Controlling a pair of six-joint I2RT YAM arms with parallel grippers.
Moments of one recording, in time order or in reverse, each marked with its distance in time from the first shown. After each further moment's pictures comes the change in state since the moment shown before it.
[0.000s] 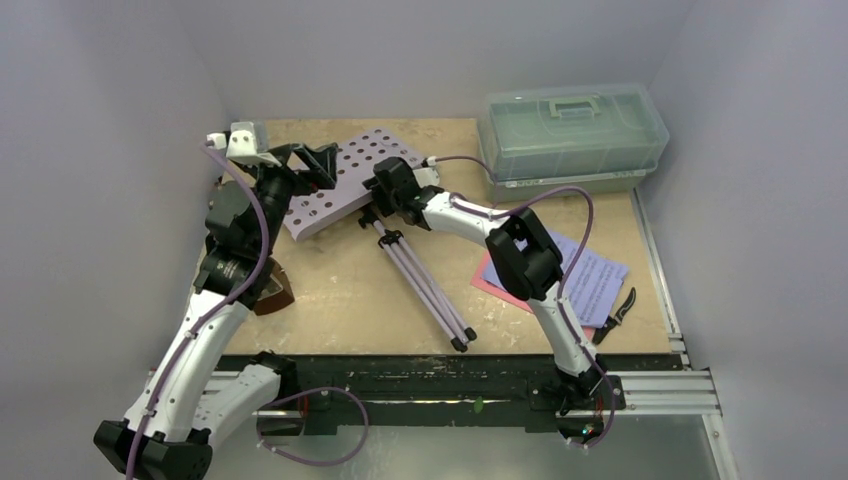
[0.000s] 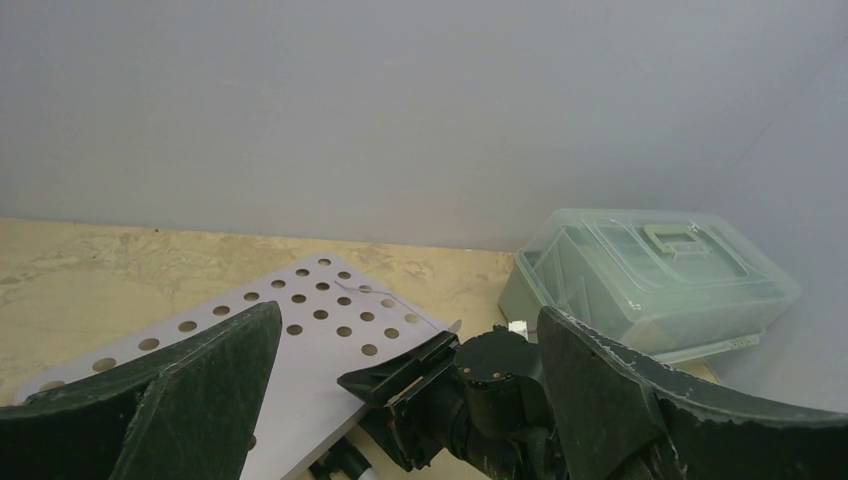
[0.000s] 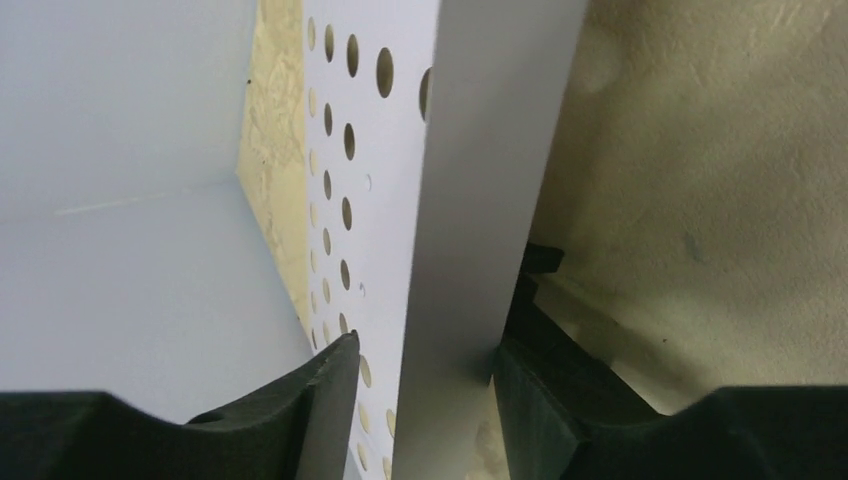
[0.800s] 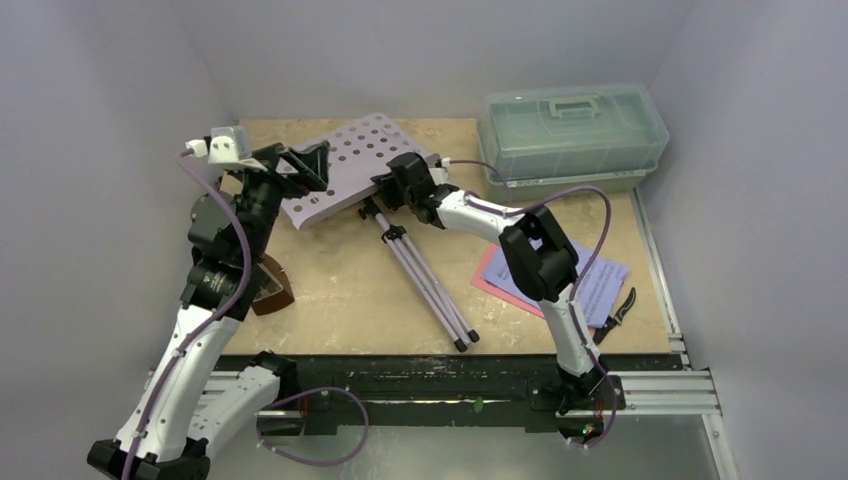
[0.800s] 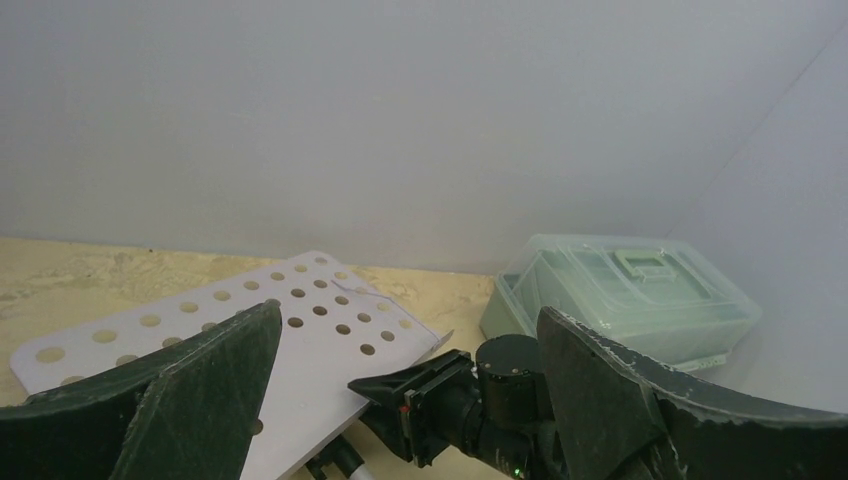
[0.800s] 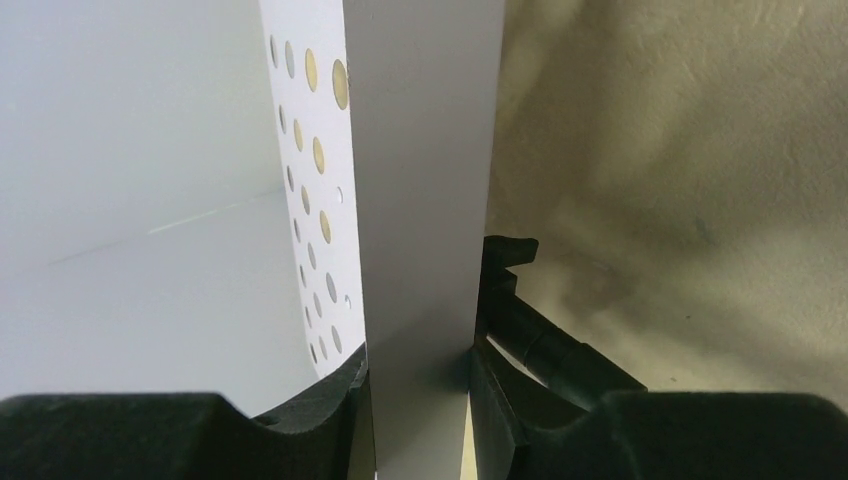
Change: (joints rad) left arm -0.011 -0.073 0.000 -0.018 -0.013 -0.021; right arm -0.040 -0.078 -0.114 0.079 -0.092 0.146
